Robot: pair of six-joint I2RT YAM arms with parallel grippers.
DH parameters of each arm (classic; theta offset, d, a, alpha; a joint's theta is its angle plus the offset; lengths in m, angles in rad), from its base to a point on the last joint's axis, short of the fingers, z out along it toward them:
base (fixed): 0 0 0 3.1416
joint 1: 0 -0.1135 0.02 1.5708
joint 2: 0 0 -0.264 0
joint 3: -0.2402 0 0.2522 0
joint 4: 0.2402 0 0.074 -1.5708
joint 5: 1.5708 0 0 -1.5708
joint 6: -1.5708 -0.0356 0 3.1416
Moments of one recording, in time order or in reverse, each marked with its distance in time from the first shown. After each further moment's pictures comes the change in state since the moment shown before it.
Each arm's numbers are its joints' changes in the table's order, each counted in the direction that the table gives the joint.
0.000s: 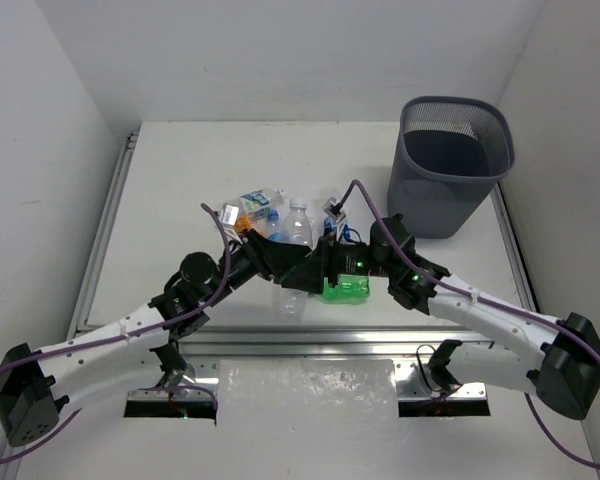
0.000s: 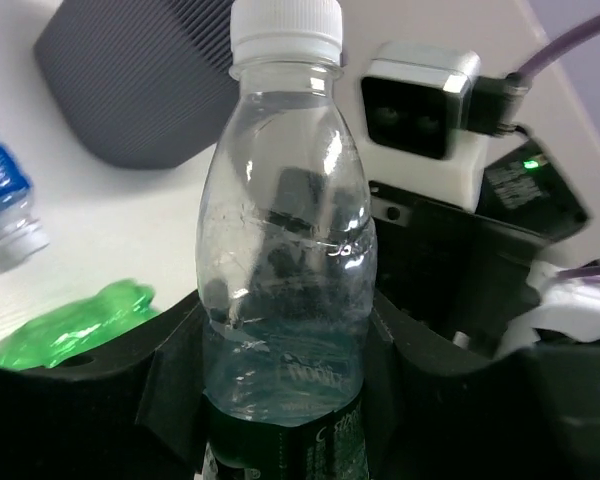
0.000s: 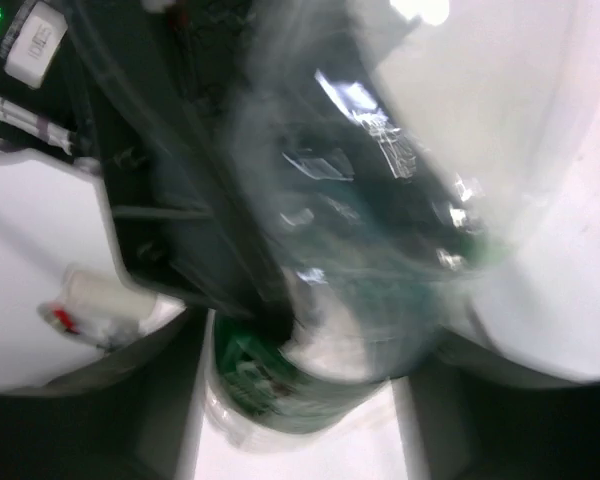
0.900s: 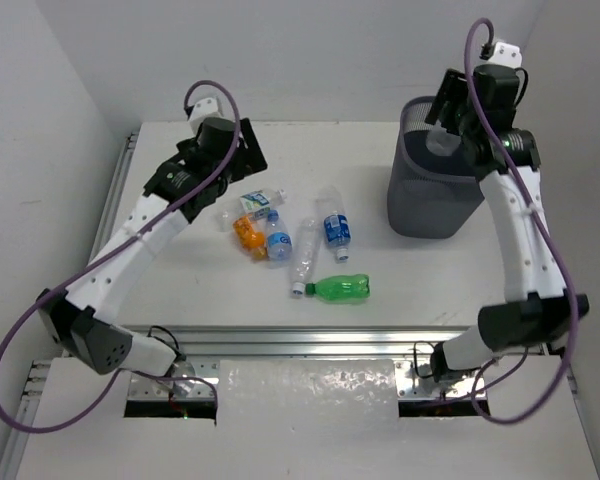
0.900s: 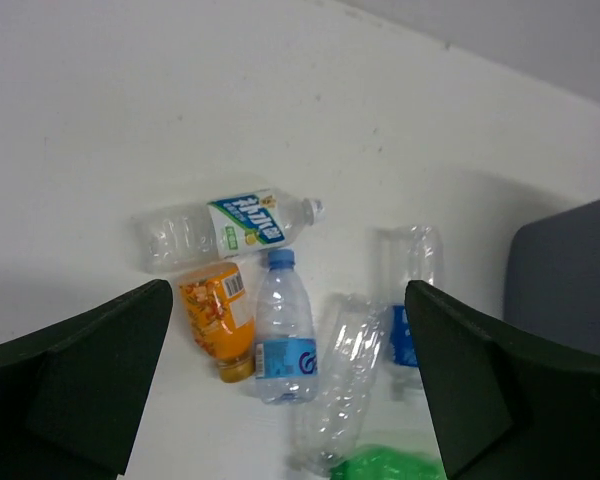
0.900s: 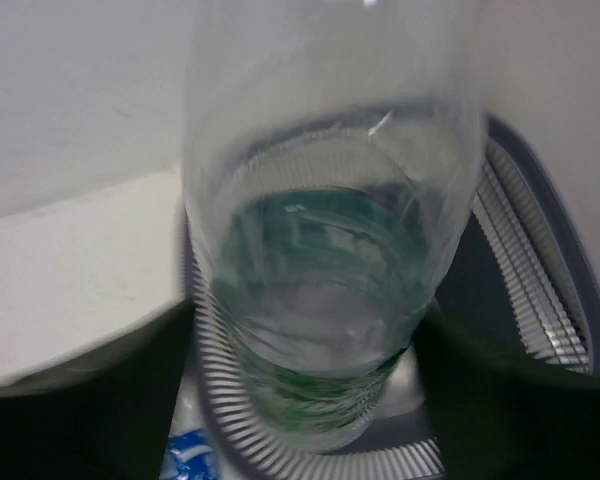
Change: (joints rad) left arm -0.358 0.532 -1.058 1.131 -0.505 -0.318; right arm 0.707 0.367 -1.105 0.893 0.901 0.450
